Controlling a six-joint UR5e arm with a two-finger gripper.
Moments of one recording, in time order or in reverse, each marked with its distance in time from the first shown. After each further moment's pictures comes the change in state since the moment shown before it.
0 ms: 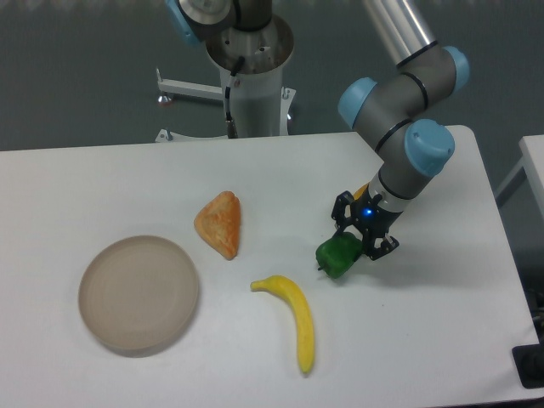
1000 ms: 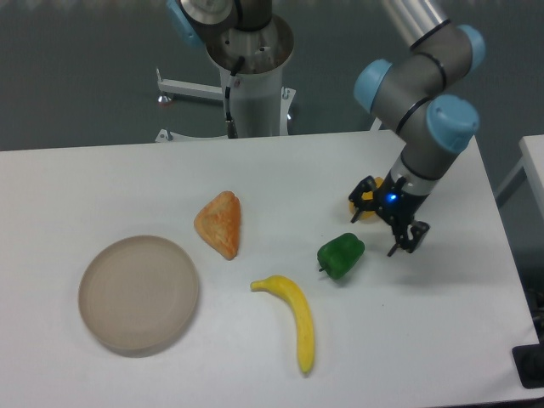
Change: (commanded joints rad) arm 0.058 0.048 0.107 -0.012 0.122 0.043
